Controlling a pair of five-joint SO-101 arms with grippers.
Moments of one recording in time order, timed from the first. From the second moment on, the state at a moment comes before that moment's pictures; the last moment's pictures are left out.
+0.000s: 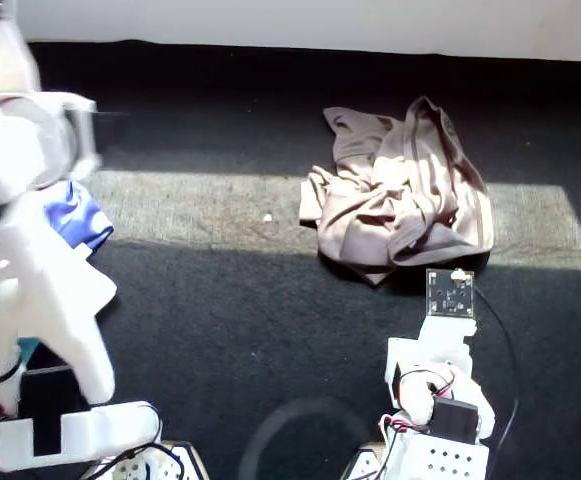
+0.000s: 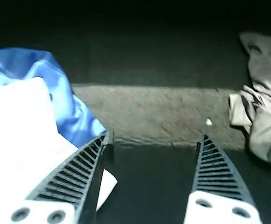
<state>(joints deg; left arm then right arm) -11.2 -7.6 -39.7 100.6 -4.8 6.8 -104.6 95.8 71.2 8.3</state>
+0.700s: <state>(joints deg) 22.6 -7.4 17.3 55.6 7.0 14.6 -104.7 95.8 61.1 29.5</state>
